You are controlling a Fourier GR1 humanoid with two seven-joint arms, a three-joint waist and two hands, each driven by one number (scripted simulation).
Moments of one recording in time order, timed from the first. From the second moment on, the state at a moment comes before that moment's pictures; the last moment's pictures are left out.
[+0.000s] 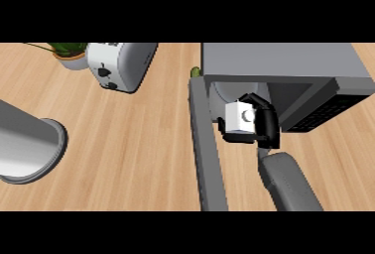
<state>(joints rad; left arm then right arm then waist) 0.92 0.18 -0.23 -2.11 0.32 -0.09 -0.66 -0.40 0.00 0.06 -1.05 0.00 -0.30 -0.47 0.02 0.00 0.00</state>
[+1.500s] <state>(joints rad) 0.87 0.23 -0.18 -2.07 0.36 -0.17 -0.64 -0.93 -0.16 -0.09 -0.19 0.07 -0.57 -0.76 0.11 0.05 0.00</state>
